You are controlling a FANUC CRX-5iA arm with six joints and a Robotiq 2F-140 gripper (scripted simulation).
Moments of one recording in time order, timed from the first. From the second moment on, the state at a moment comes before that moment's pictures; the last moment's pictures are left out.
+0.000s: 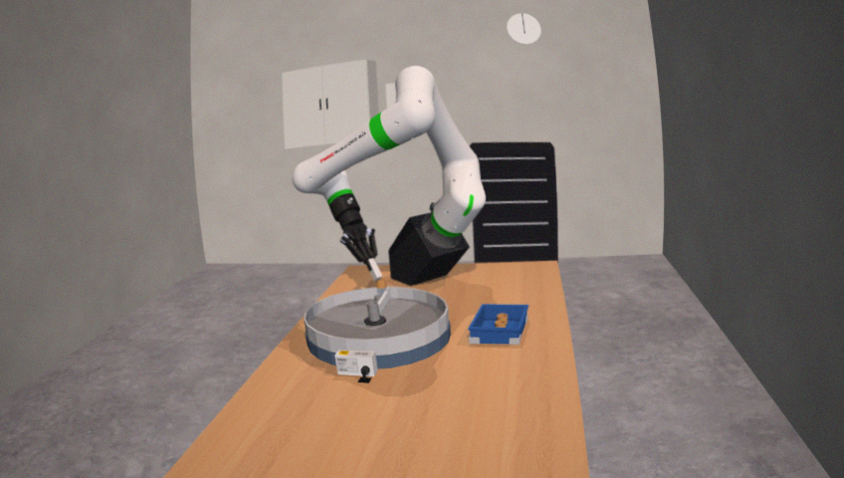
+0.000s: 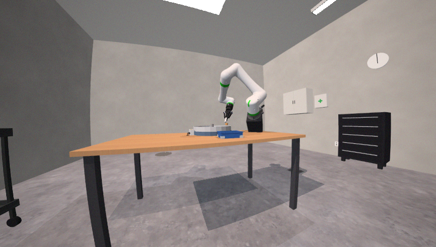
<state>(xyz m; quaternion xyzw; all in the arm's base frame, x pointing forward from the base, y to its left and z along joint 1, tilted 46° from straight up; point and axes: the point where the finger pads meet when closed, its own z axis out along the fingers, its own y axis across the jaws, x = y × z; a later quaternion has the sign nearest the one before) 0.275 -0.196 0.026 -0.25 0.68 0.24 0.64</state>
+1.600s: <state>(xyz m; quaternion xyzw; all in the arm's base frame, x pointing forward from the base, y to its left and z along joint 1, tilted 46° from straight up) 0.238 -0.226 0.071 -0.25 0.68 0.24 0.64</state>
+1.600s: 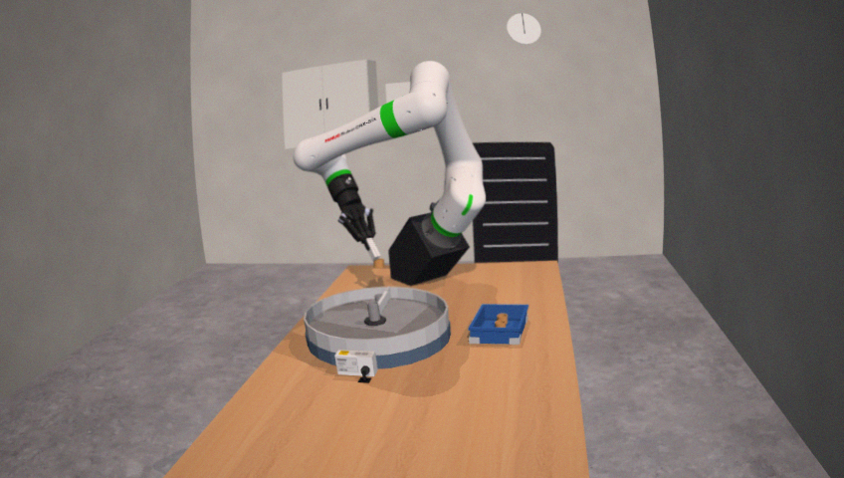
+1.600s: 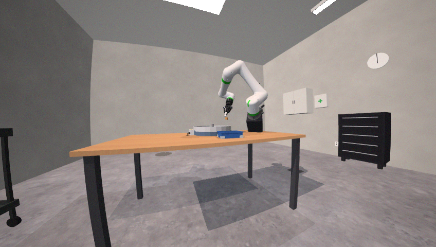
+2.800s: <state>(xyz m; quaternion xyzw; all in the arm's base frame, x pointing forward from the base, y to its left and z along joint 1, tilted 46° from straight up) 0.263 -0.172 0.128 -0.25 0.68 0.24 0.64</state>
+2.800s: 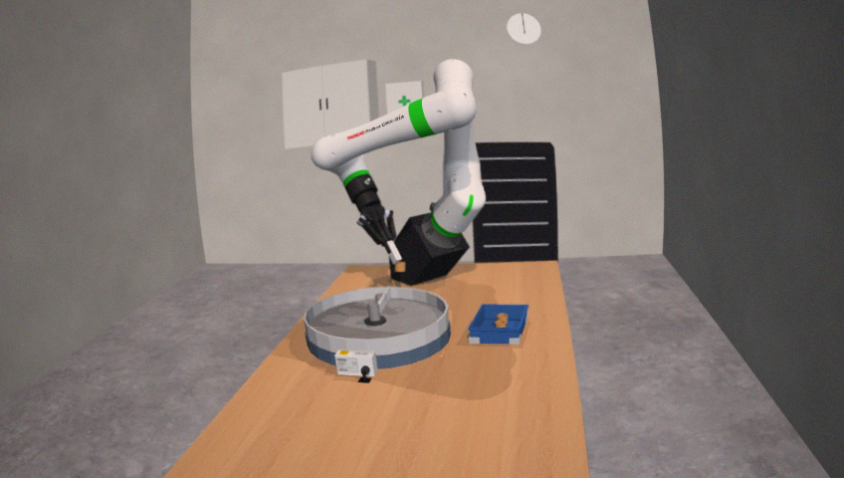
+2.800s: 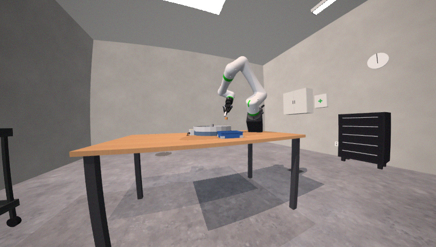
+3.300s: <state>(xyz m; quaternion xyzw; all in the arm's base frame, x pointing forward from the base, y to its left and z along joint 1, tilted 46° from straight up) 0.300 -0.090 0.212 -0.25 0.68 0.24 0.65</state>
